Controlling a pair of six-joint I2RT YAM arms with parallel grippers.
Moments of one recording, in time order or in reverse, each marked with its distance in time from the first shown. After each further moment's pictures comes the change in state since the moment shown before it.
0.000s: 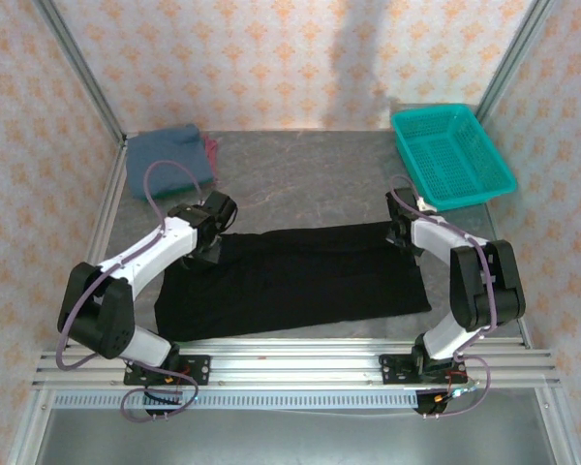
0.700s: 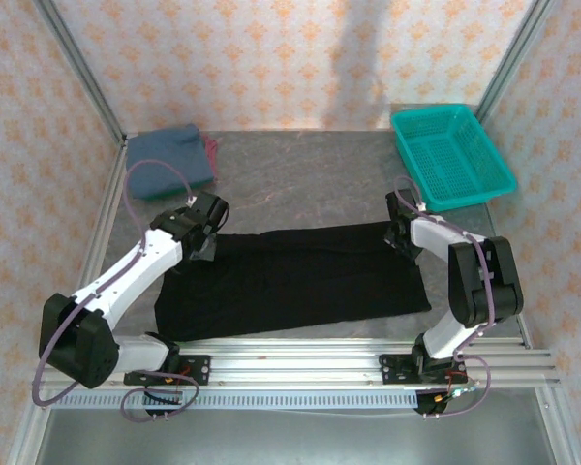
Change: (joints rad) left arm -0.013 -0.166 -0.022 0.004 -0.022 -0.016; right arm -0.006 0.026 0.000 -0.011 -0.105 0.157
